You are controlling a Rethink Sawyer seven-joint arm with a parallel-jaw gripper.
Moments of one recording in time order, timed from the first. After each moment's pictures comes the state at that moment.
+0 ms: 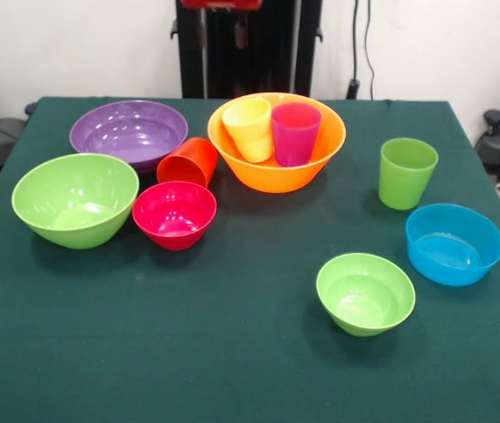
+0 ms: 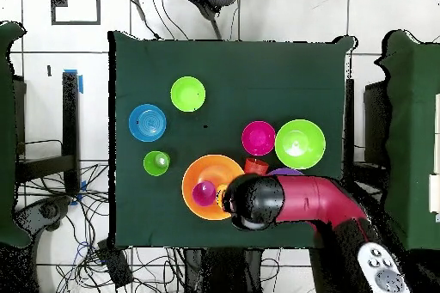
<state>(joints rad) -0.70 -0.97 0.41 2.07 -0.39 0.81 1.78</state>
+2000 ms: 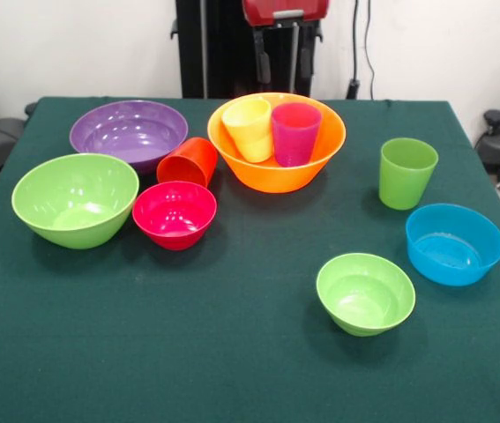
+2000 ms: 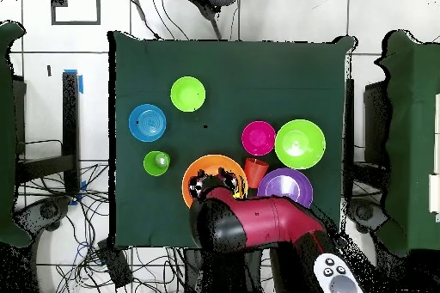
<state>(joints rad) -0.60 -0.99 0.42 2.23 -0.39 0.15 1.78</state>
